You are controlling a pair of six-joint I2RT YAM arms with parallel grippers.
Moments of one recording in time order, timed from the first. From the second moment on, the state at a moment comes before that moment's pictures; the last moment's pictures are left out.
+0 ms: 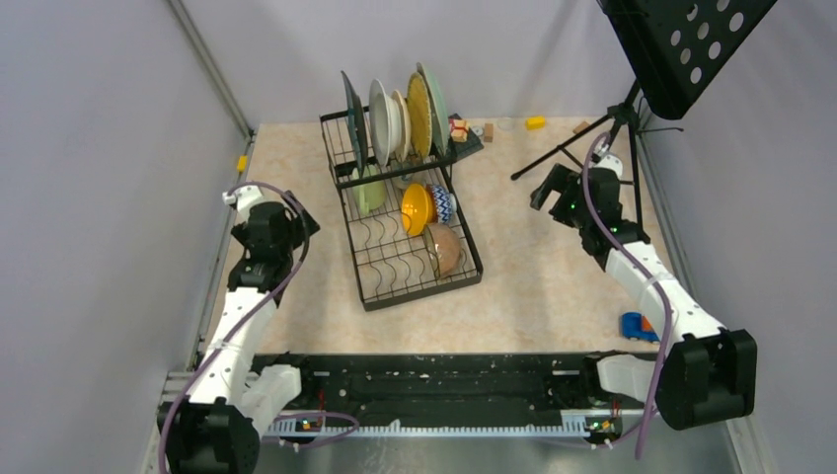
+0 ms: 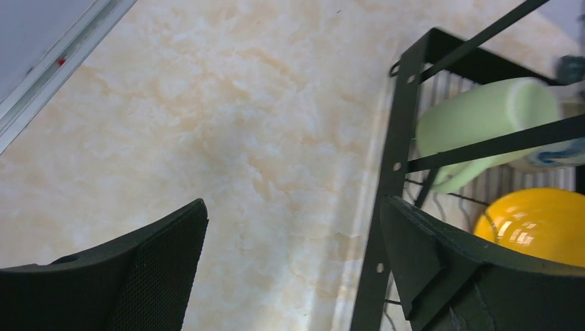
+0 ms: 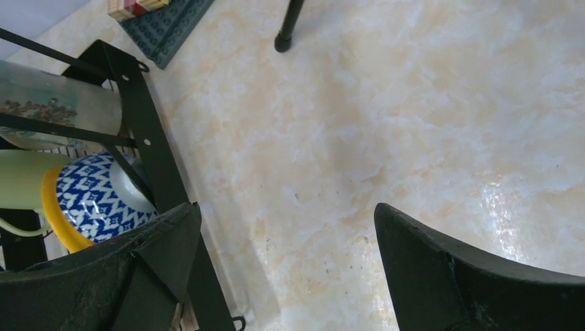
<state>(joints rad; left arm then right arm) -0.04 0.94 0.70 -0.29 -0.36 -0.53 0.19 1.18 0.85 -0.20 0.12 0.56</state>
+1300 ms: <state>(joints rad) -0.04 0.91 0.81 -0.31 -0.52 -0.53 0.19 1.21 0.91 -0.20 -0.02 0.56</state>
